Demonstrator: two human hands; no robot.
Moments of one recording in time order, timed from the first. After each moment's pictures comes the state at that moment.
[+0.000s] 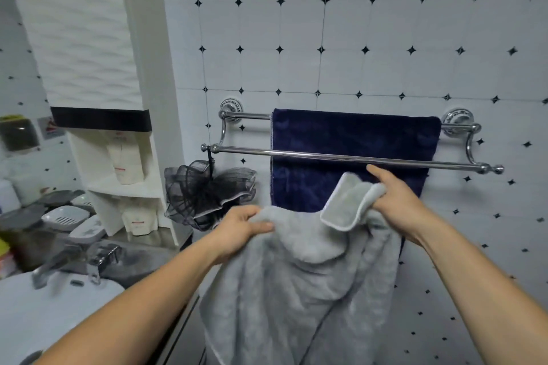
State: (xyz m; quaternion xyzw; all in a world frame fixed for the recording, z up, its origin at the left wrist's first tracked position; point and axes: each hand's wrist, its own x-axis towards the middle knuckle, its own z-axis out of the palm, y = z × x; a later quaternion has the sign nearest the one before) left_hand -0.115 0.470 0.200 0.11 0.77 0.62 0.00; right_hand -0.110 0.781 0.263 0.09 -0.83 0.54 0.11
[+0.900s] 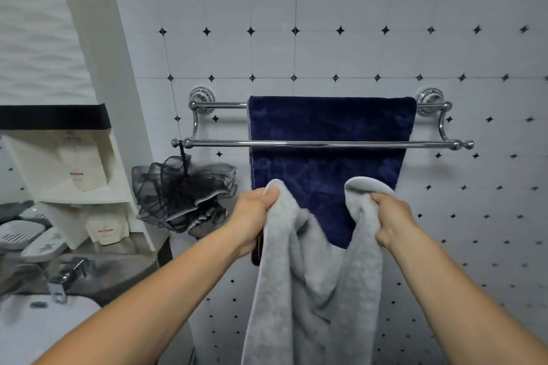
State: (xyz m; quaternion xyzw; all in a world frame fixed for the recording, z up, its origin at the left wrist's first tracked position) left_hand -0.120 0.529 0.218 0.06 0.65 0.75 0.07; right_hand -0.123 0.776 0.204 -0.29 -0.57 0.75 0.18
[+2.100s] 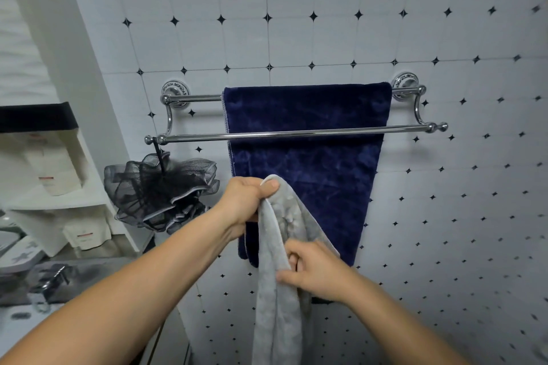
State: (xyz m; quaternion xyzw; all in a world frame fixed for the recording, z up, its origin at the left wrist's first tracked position) left_hand -0.117 0.548 0.238 0.07 0.73 0.68 0.07; right_hand -0.049 0.705 0.150 0.16 -0.92 0.37 -0.01
